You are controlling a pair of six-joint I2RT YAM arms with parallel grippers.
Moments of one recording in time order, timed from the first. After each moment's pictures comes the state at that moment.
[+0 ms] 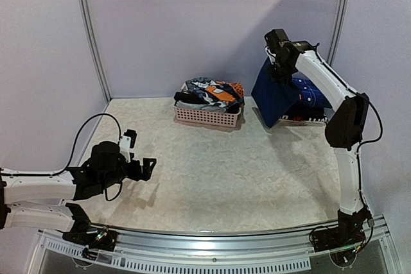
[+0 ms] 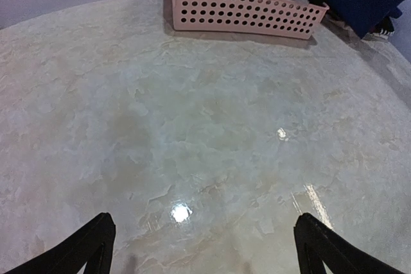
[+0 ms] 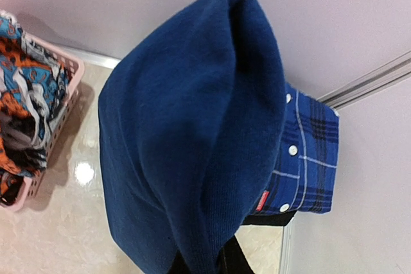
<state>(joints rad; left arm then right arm) -0.70 1.01 0.28 0.22 -0.27 -0.29 0.41 2.26 2.47 -1.05 0.54 -0.05</state>
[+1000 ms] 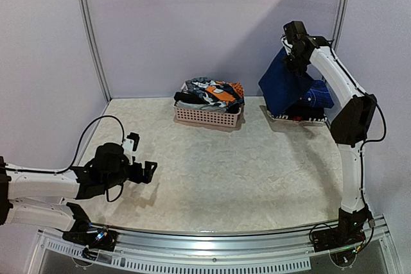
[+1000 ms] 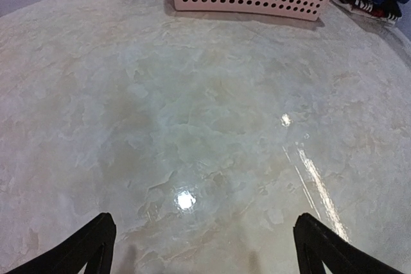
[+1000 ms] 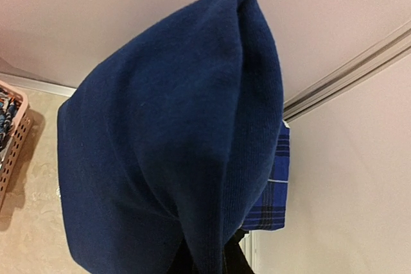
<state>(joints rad) -0.70 1.07 0.28 0.22 -0.26 -0.29 0.29 2.26 2.56 -1.02 0.53 -0.15</state>
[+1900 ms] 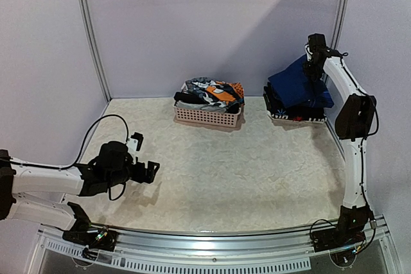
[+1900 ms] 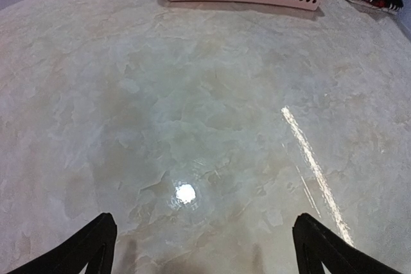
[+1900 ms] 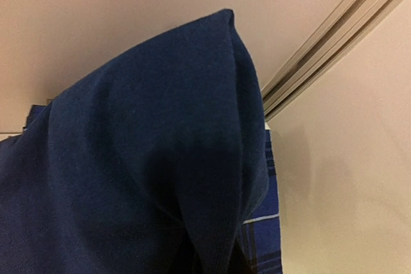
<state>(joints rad) -0.70 1.14 0.31 0.22 -0.25 -0.29 0.04 2.42 2.60 -0.82 0.39 -0.11</state>
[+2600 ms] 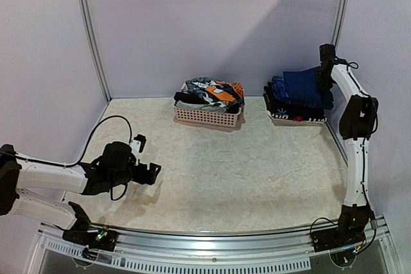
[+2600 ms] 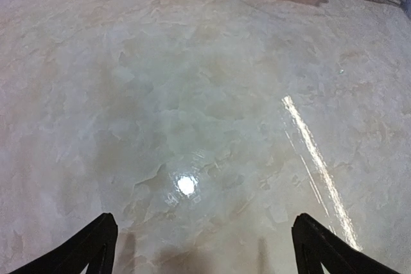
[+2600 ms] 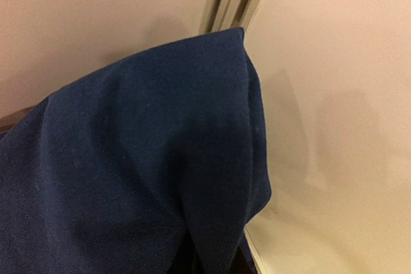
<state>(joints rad) -0.70 1.20 0.32 0.23 -0.24 -0.29 -0.07 2.50 2.58 -0.79 0.42 0.08</state>
